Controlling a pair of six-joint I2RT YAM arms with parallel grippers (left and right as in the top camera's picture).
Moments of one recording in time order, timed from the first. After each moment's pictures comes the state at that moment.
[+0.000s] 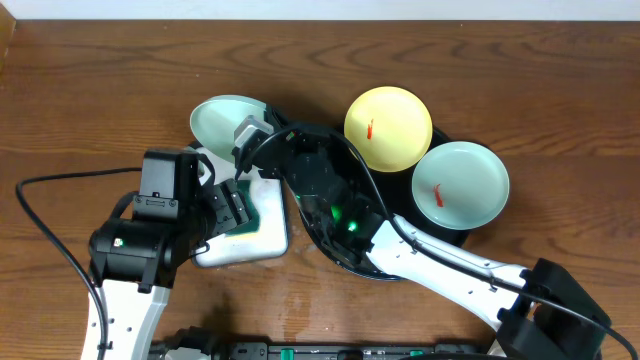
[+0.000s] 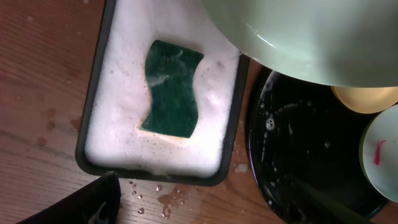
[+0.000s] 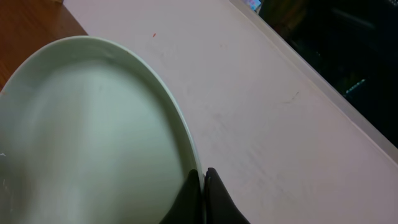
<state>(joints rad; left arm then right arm) -0.14 1.01 1.07 -1.13 0.06 -0.54 0.97 1.70 1.13 0.47 0.49 -0.64</state>
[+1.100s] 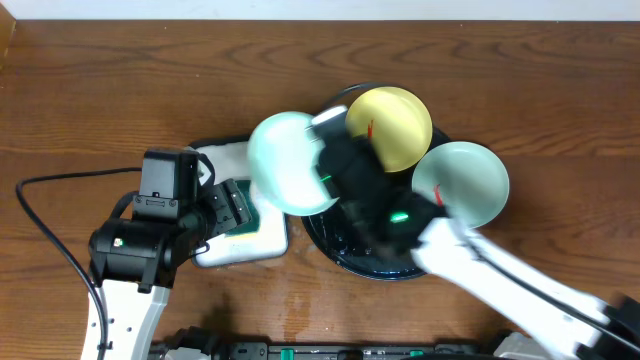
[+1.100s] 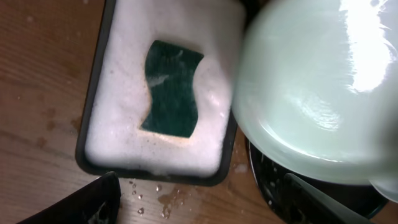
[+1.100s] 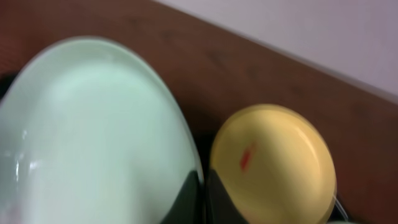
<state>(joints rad) -0.14 1.01 1.07 -1.13 0.06 -0.54 0.83 1.48 1.13 -0.29 0.44 0.17</state>
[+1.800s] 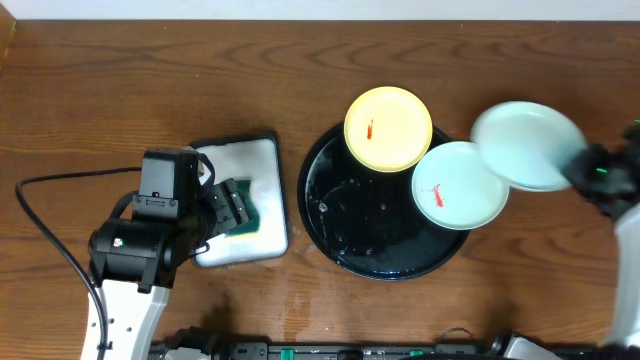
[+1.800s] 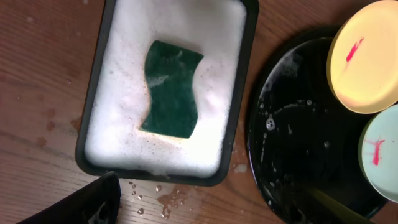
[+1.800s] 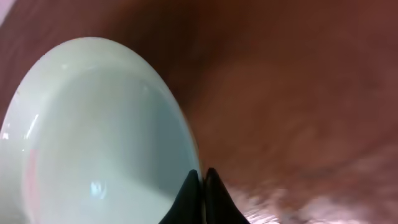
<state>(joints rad) -0.14 1.01 1.07 -1.13 0.06 -0.54 -0.48 1.35 1.12 -0.81 -0.10 0.45</state>
